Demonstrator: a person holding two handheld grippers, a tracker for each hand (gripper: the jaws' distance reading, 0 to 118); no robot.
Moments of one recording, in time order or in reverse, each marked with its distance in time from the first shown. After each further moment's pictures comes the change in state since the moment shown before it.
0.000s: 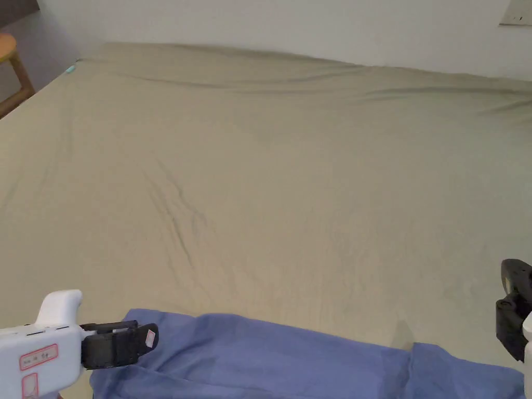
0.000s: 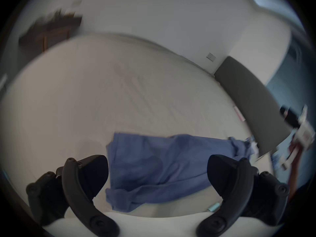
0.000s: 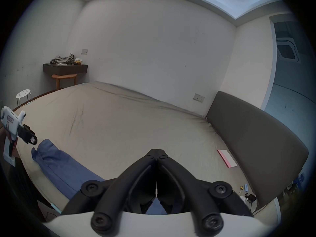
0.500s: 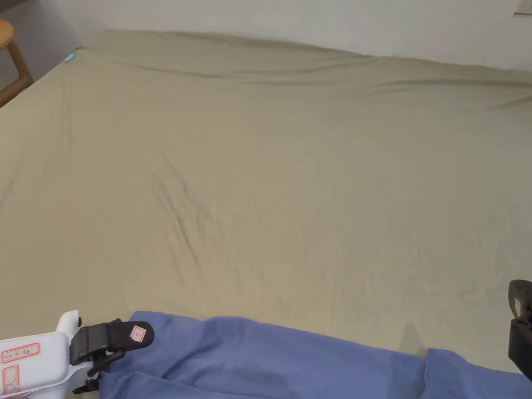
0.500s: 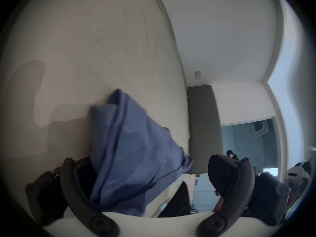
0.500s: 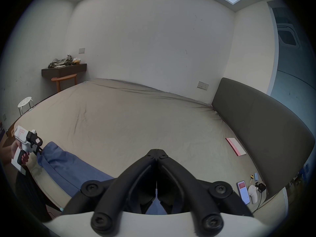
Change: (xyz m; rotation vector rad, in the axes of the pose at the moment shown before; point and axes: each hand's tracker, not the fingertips) left arm -0.066 -0.019 -0.054 -0.137 -0.520 0.496; right arm -0.016 0.005 -0.008 -0.070 0.044 -0.076
